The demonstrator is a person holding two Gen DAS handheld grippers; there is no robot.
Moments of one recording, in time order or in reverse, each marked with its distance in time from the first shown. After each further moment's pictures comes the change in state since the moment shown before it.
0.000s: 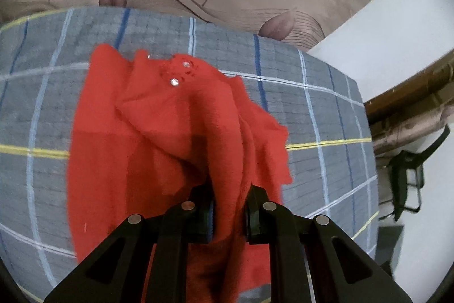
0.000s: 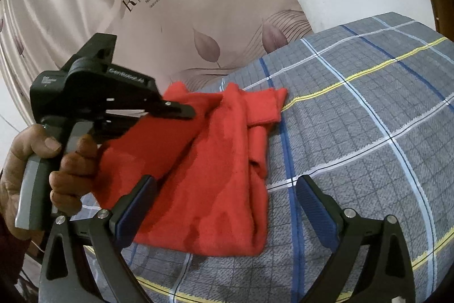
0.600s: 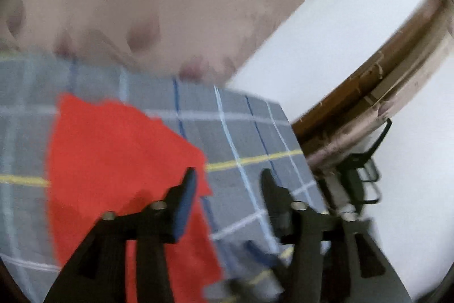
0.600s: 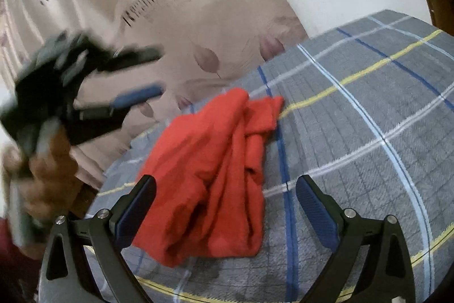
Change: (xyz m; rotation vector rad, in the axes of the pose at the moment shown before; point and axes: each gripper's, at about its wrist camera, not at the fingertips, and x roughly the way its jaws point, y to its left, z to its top) left arm -0.076 -0.022 -0.029 0.176 -0.278 -0.285; right arm -0.020 -0.011 0.005 0.039 -0.065 0.072
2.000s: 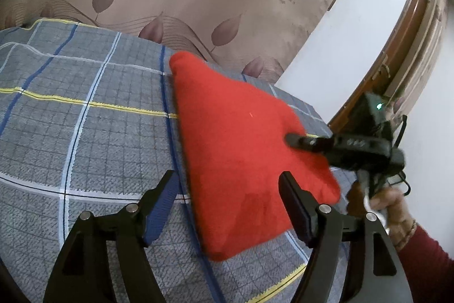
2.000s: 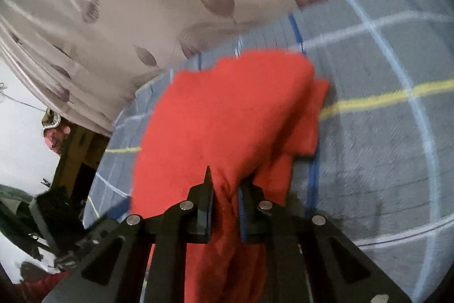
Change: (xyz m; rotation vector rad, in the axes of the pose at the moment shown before) left arm -0.049 0.112 -0.133 0.027 -0.163 0.083; right arm 0.117 -0.007 0.048 -0.029 0.439 0.088
